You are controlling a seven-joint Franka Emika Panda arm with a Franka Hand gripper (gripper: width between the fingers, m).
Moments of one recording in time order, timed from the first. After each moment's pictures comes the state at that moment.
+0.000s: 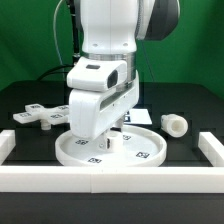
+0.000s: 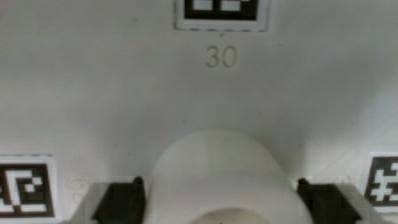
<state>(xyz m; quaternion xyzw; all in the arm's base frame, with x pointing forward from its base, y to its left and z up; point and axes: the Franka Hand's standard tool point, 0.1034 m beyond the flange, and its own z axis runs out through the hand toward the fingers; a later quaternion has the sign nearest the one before) 0.535 -0.031 0.014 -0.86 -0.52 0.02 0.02</state>
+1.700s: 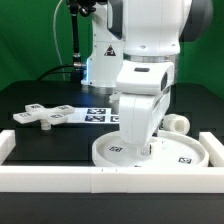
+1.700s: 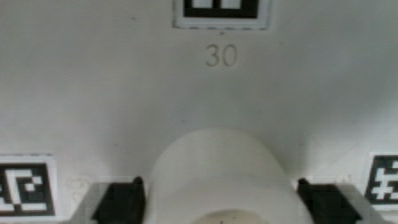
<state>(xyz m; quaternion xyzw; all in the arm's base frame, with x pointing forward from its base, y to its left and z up) 0.564 0.035 0.014 -0.83 -0.56 0.00 0.02</state>
